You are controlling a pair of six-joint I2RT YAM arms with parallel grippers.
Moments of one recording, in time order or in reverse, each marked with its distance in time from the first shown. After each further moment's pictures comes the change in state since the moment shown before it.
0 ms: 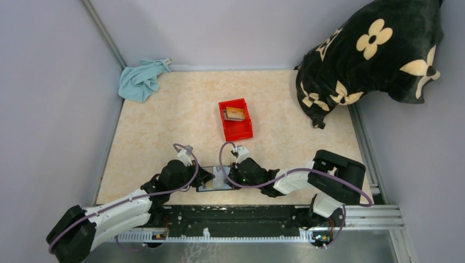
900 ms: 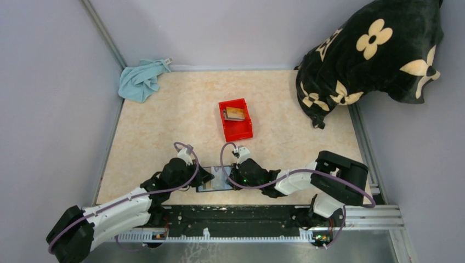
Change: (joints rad) left arm 0.000 0.000 0.050 -0.105 -0.013 -0.003; right arm 0.007 -0.027 -0.009 -0.027 0.024 0.000
